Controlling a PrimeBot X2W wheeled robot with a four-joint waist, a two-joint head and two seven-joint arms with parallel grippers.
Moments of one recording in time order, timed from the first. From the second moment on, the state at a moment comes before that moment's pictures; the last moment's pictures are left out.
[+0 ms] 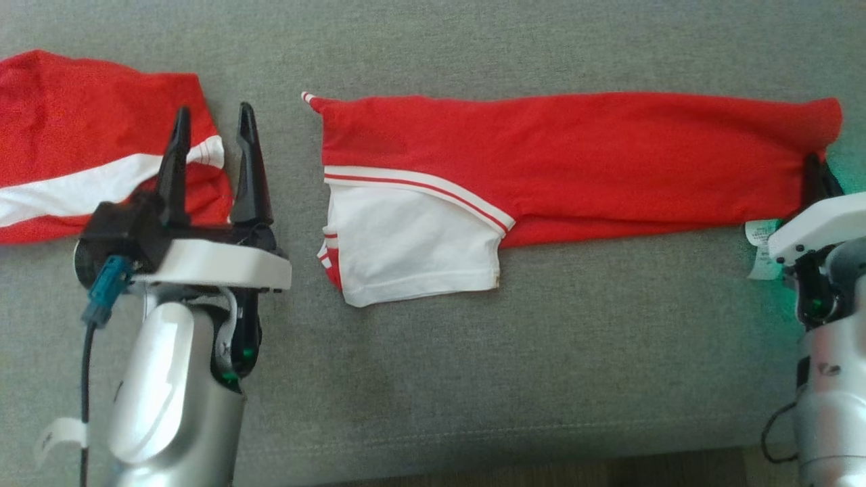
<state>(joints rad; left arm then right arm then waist) -0.35 0.04 -0.14 0.16 -0.22 0.05 -0.26 -0.56 -0.11 -0.38 0.66 0.20 0.12 0.13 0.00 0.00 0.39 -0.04</state>
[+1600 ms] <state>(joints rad) -0.20 0.04 -0.19 0.17 -0.28 0.07 -0.26 -0.44 -0.05 0.30 0.49 0.70 0.12 0.04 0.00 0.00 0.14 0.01</state>
